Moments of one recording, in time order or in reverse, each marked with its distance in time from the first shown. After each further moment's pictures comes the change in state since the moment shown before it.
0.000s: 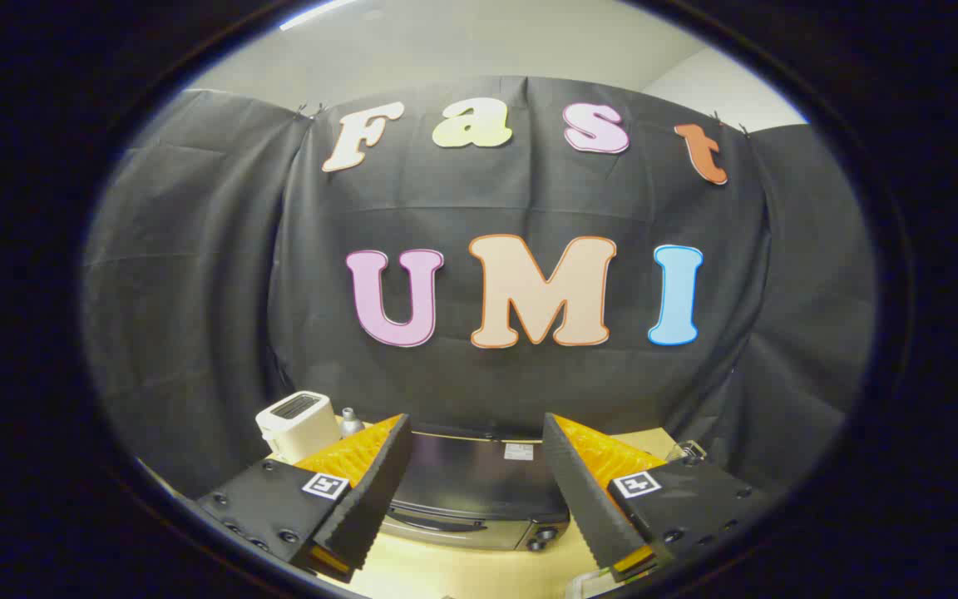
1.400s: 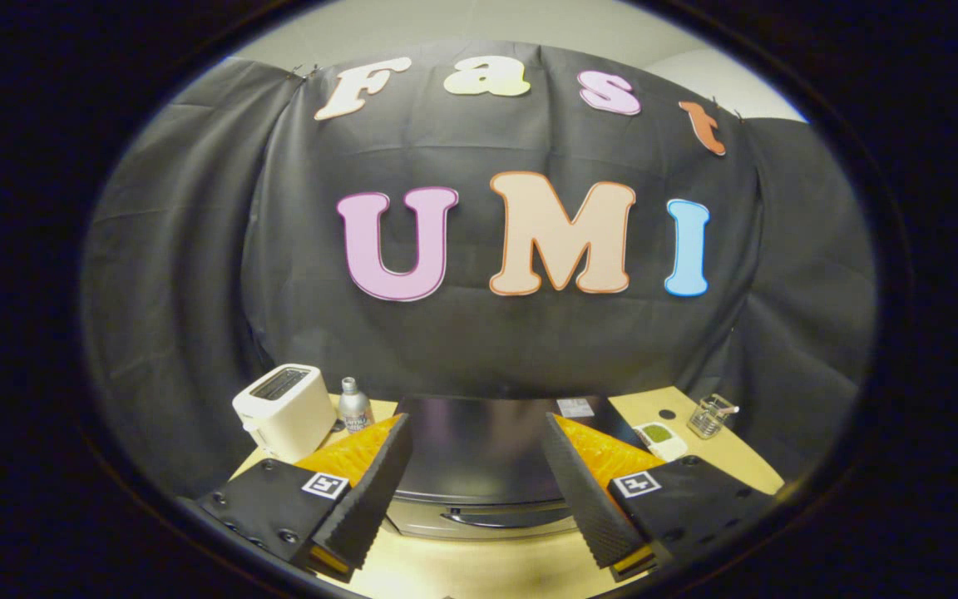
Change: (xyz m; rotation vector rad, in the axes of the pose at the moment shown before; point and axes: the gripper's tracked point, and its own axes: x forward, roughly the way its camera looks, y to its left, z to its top) arm 0.067 0.091 -0.114 0.005 0.107 -0.134
